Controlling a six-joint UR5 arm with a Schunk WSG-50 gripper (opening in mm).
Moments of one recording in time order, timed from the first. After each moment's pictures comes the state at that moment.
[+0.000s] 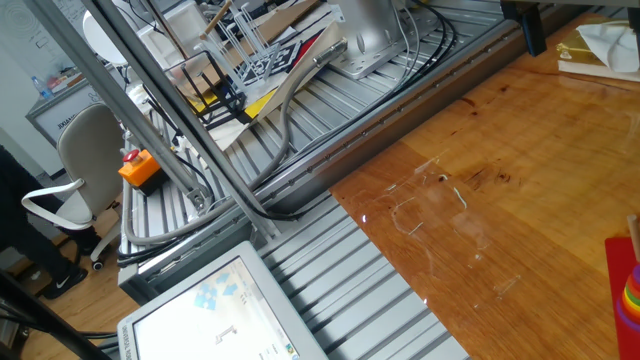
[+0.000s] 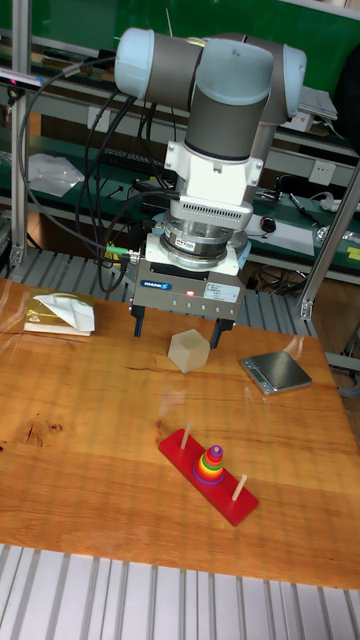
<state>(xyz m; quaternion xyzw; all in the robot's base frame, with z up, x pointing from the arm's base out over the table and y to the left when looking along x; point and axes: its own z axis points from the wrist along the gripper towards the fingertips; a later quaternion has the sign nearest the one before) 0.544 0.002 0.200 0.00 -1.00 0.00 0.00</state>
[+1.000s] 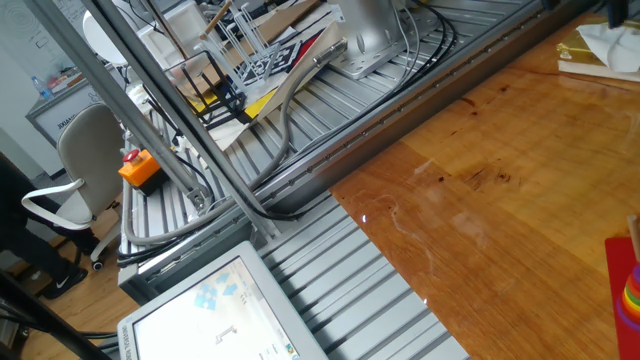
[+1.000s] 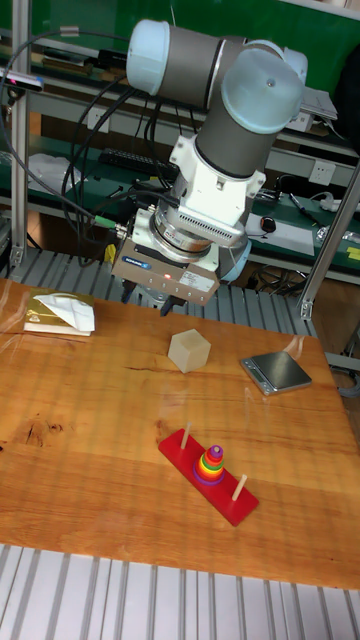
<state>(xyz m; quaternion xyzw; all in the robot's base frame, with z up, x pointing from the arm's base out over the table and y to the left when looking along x) 0.485 -0.054 0.213 0.00 -0.99 0.11 0.12</state>
